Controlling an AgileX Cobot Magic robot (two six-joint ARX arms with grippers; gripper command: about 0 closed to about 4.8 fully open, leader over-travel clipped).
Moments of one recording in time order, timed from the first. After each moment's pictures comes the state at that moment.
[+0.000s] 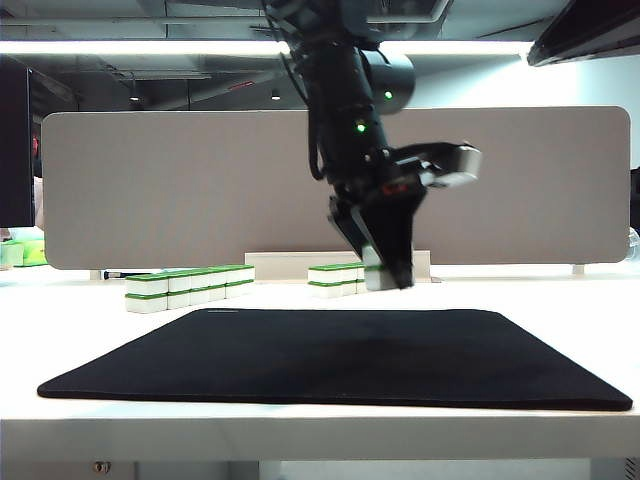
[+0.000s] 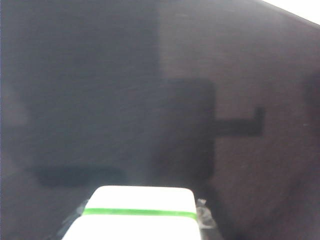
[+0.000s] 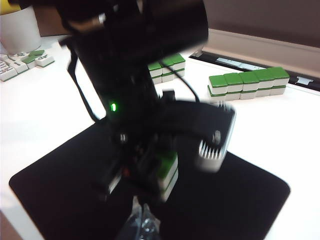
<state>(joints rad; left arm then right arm) -0.73 2.36 2.26 -1.21 0.20 0.59 0.33 0.71 0.55 -0.11 -0.33 -0.03</state>
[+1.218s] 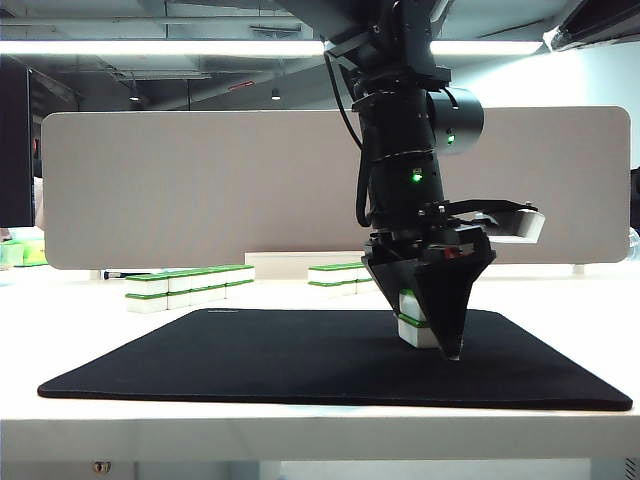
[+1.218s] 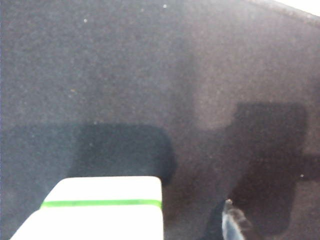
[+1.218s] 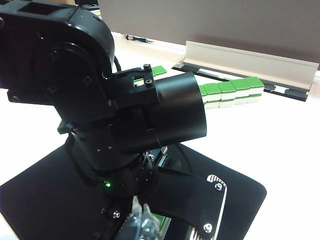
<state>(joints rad) -0.83 2.44 2.26 -1.19 0.09 0.54 0.28 0.68 0.55 -0.11 -0.33 -0.03</state>
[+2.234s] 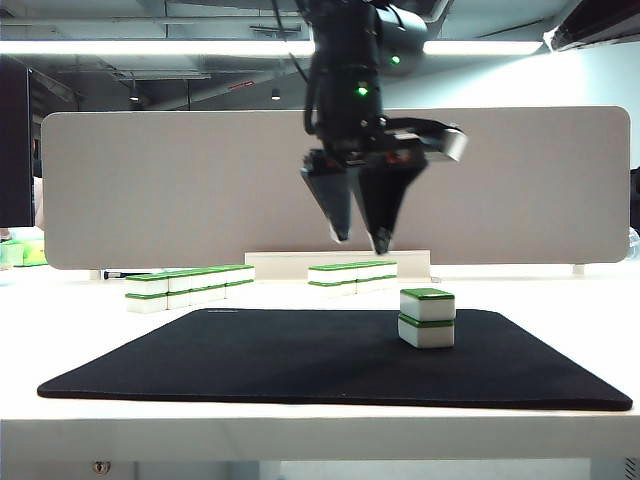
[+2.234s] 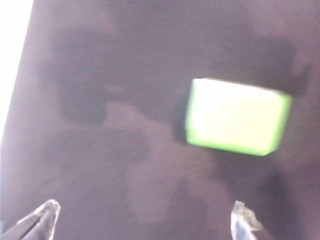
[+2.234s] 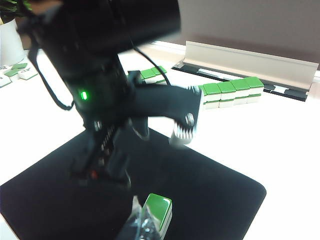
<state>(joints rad) -0.75 2.39 2.47 -1.41 -0.05 0.47 0.28 0.68 0.55 -0.11 -0.33 -0.03</state>
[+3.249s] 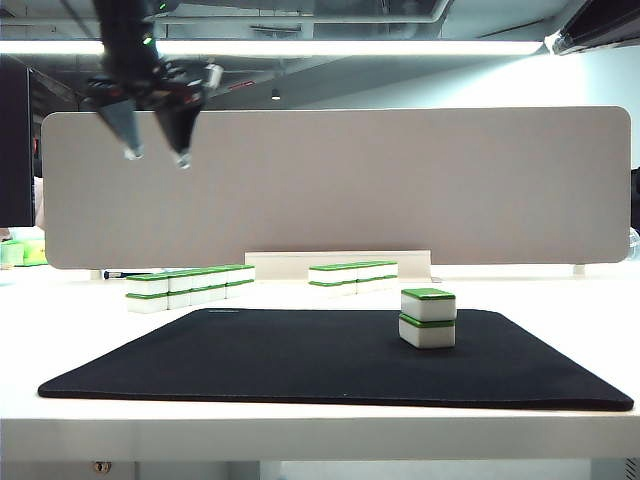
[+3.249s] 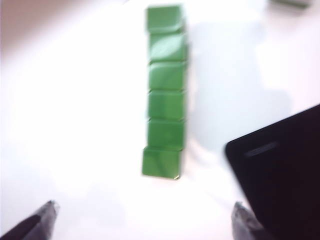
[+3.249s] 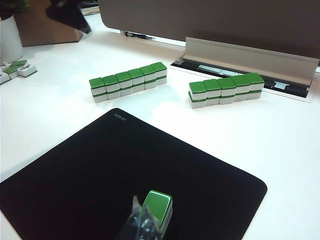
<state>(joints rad) -0.21 2.18 2.44 -1.26 -0.05 0.37 0.28 0.68 0.55 -0.12 -0.33 -0.03</state>
